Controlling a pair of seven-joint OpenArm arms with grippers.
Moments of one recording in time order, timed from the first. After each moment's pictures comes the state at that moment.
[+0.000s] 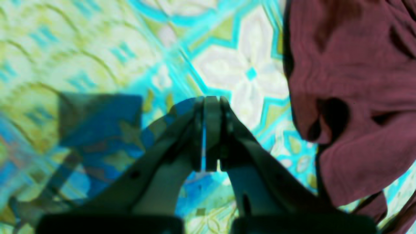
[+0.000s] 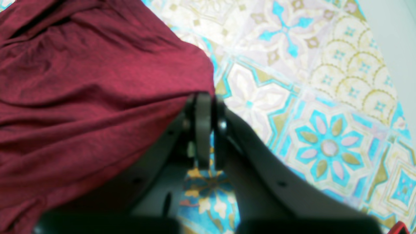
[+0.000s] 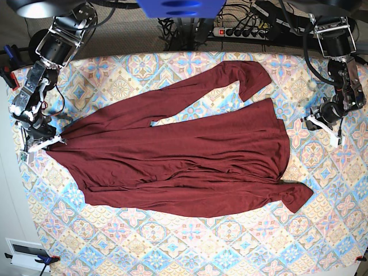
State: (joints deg) left arm -1.2 -30.1 -20.1 67.3 -41.8 -22.5 49.9; right arm 7.2 15.8 32.7 82.7 14.5 16.4 -51.5
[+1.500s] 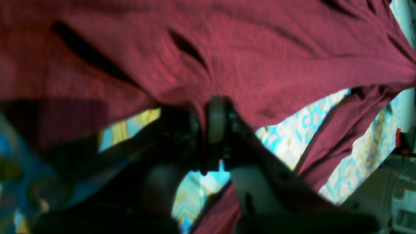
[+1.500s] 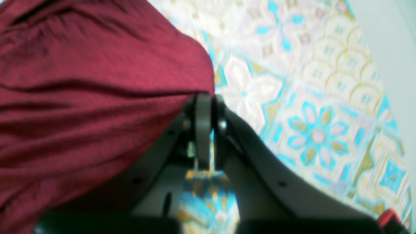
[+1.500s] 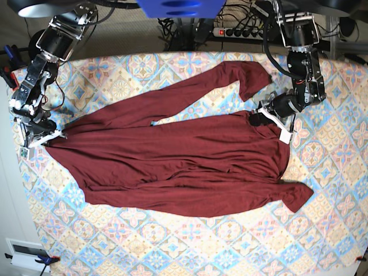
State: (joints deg) left arm 0.7 -13.8 -16.1 75.5 -46.6 -23.1 57.7; right arm 3.8 15.7 32.6 87.1 14.6 16.6 -53.3
